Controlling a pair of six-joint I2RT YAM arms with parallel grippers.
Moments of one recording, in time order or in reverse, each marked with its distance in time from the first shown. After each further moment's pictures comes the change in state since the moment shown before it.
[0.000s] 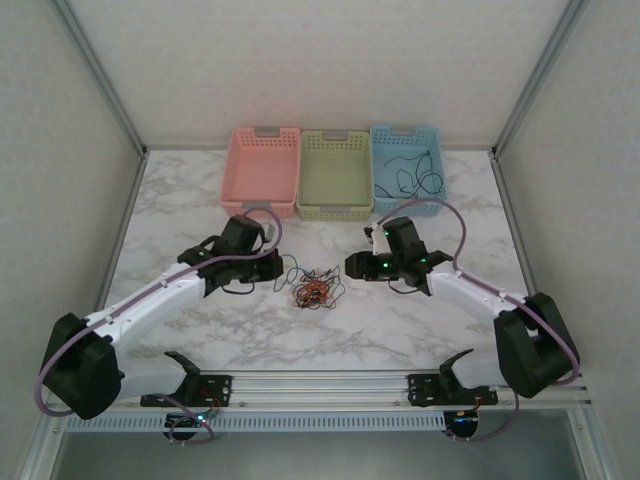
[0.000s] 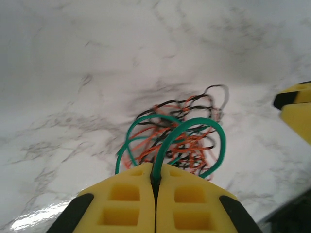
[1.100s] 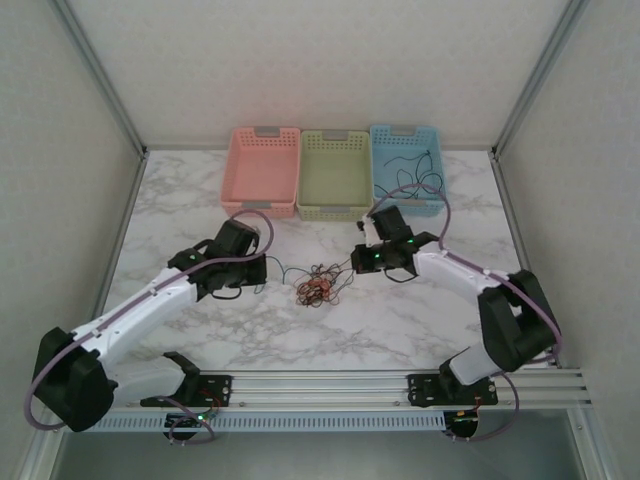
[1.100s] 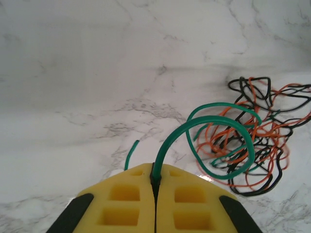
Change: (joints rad) left arm 0.001 -0.090 0.037 -0.191 -0.214 0.045; right arm -0.026 0.103 0.167 -0.192 0.187 -0.137
